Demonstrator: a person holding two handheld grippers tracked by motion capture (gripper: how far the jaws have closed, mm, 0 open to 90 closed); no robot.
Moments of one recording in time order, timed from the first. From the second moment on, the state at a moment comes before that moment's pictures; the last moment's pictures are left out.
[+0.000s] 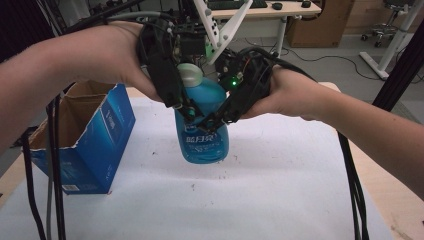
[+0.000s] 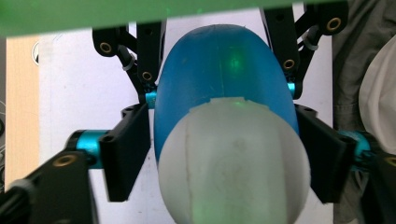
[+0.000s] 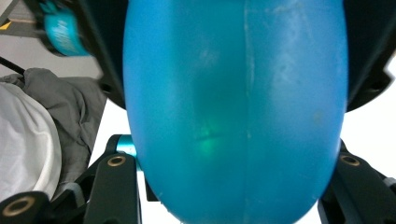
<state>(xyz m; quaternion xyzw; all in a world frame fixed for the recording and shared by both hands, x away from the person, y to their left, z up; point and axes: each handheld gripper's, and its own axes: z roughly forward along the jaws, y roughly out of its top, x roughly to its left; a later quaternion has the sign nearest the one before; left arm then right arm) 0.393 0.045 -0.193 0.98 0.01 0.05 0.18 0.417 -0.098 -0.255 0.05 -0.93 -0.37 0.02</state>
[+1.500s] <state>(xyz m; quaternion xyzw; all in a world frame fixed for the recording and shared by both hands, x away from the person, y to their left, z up) 0.398 0.045 -0.197 0.98 0.02 0.05 0.19 0.420 -0.098 -0.258 0.04 -0.93 -0.37 0.01</state>
